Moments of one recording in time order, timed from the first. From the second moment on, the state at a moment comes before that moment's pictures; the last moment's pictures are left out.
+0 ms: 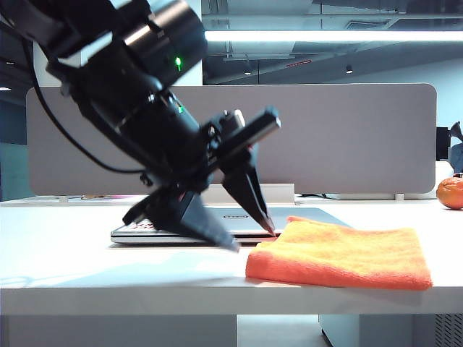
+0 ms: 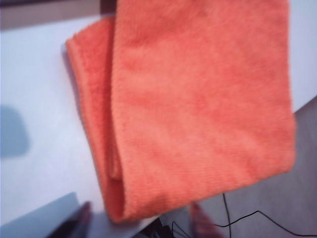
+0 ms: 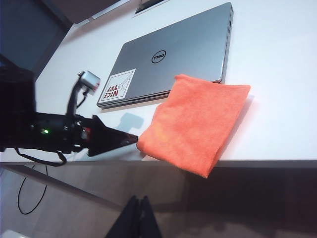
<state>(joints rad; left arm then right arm) -0.77 1.65 0.87 -0.04 0.25 -0.54 0.07 0.00 0.65 -1.03 -0.37 0.42</state>
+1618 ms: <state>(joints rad) -0.80 1.74 1.16 0.00 0.28 -0.43 0.07 0.00 0.65 -1.03 -0.37 0.42</state>
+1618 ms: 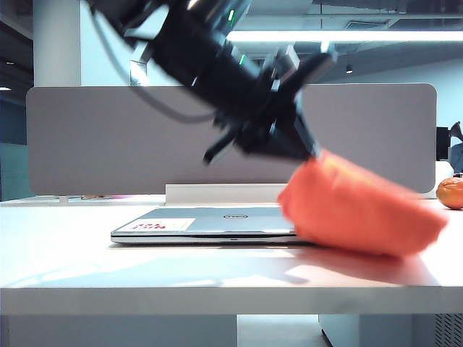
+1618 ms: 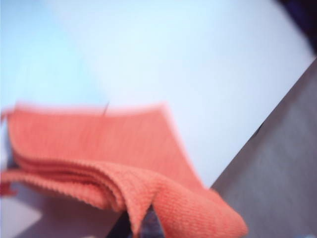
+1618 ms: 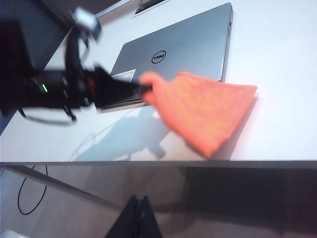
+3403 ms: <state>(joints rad) -0.46 2.09 1.81 -0.77 0.19 -0.16 0.07 0.00 0.65 -1.03 -0.37 0.42</state>
